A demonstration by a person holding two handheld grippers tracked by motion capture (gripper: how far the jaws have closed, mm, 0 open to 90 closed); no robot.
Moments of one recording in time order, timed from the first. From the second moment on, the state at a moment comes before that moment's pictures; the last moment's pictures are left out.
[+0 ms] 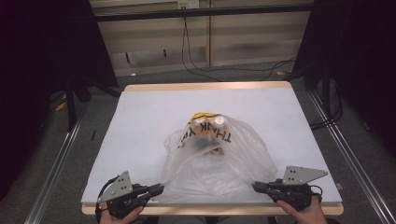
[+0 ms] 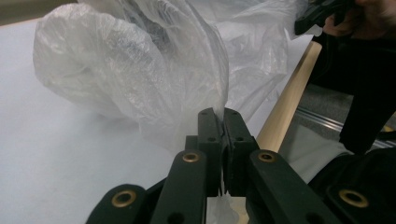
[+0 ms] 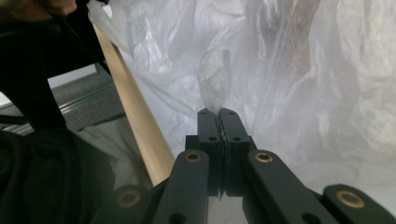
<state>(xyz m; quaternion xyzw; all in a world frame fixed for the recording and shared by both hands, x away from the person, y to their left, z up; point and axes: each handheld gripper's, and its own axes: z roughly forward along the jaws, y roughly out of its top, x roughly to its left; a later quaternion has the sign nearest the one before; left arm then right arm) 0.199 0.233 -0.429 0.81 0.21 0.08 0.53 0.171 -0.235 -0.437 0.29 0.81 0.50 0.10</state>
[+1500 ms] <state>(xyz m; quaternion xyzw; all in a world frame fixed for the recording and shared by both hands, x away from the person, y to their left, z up) 0.239 0.259 -0.345 0.76 0.22 0.15 0.60 0.227 -0.251 -0.319 0.23 0.72 0.62 0.20</state>
